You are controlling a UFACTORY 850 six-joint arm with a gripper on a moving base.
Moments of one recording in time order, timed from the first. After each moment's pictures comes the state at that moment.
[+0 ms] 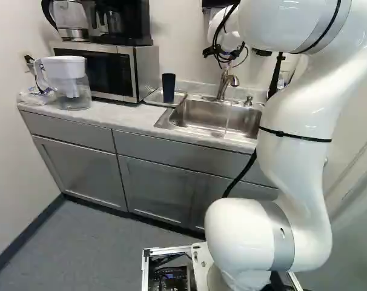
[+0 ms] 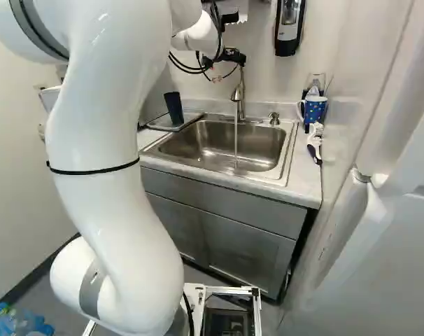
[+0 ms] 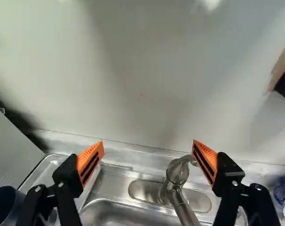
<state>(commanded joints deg) -10.1 -17.7 -87.7 -0.1 -0.7 -0.6</state>
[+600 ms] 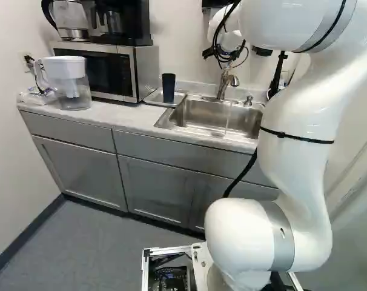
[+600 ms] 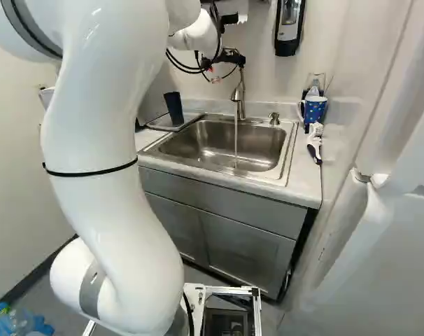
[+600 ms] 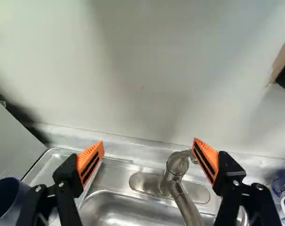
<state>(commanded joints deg) -10.0 -16.3 -86.1 -0.1 -2.7 -0.6</state>
